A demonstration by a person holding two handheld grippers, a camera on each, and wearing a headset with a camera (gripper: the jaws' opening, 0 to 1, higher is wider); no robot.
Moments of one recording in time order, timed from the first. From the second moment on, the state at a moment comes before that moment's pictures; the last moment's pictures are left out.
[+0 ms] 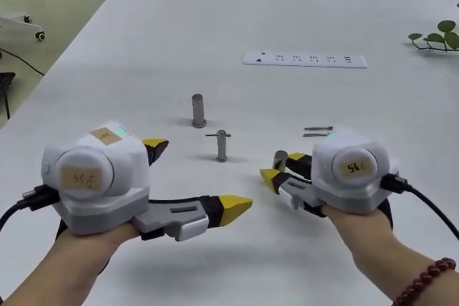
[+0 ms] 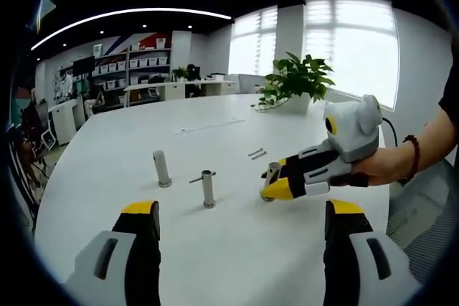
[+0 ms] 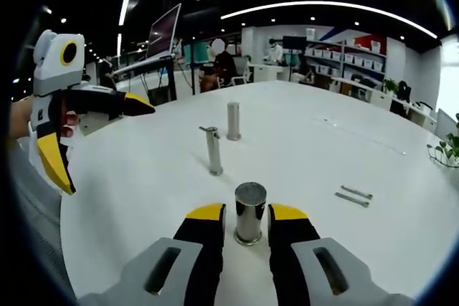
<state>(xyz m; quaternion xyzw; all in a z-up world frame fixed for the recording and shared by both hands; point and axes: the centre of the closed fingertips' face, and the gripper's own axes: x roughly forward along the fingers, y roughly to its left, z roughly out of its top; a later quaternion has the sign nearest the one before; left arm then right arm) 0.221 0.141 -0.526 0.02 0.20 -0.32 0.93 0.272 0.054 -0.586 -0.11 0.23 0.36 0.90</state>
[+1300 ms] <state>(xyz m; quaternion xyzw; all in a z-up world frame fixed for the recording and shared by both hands) 0.222 0.137 -0.531 0.03 0.20 -0.32 0.92 0.280 -0.004 -0.567 -0.18 0.32 0.46 0.81</state>
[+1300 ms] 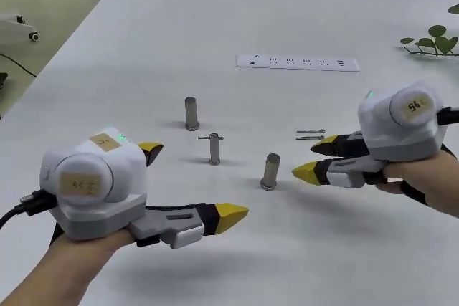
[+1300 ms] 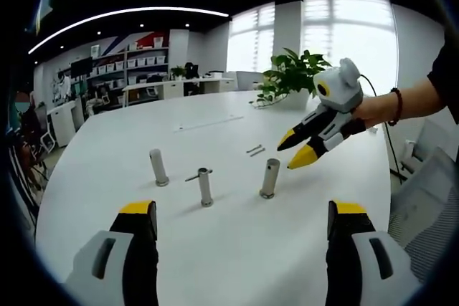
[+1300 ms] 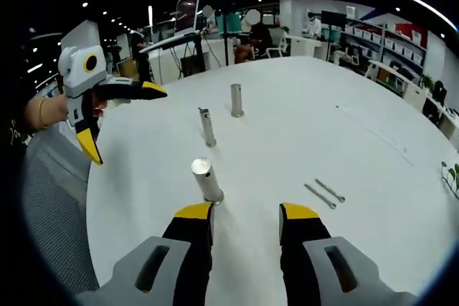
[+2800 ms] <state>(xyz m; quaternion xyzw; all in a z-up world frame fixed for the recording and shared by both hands) 0.224 0.140 -0.532 0.06 0.21 -0.32 0.92 0.370 -0.044 -0.611 -0.31 0.42 0.47 0.71</state>
